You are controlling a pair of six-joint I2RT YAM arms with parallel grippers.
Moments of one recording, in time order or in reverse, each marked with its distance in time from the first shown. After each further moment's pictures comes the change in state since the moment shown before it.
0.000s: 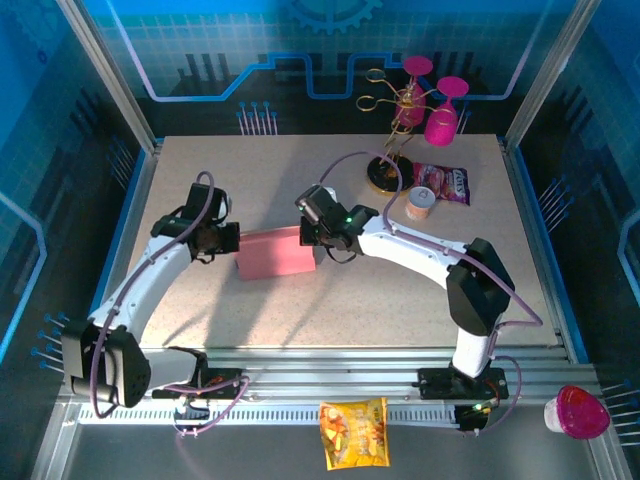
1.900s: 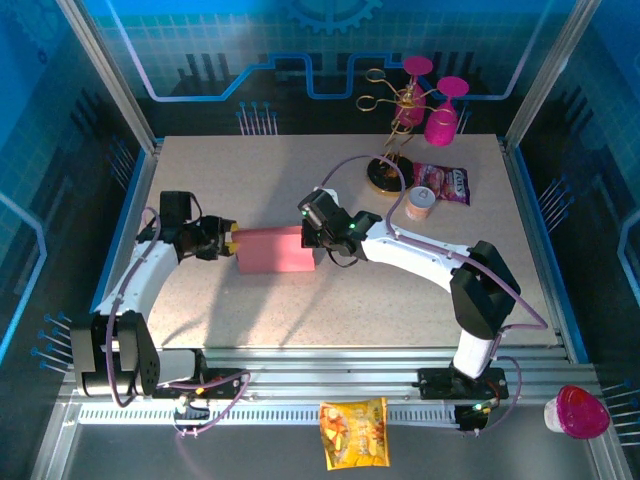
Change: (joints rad) left arm 0.249 0.034 -0.142 0.267 0.506 -1.144; right arm 0.007 -0.029 -0.061 0.068 0.025 -0.014
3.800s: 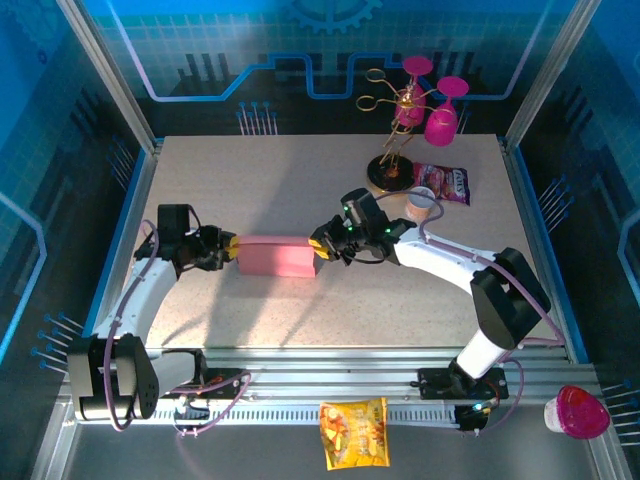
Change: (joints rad) left arm 0.000 -0.113 -0.103 0.026 0.018 0.029; right arm -0.180 -0.143 -0.299 0.280 -0.640 0.766
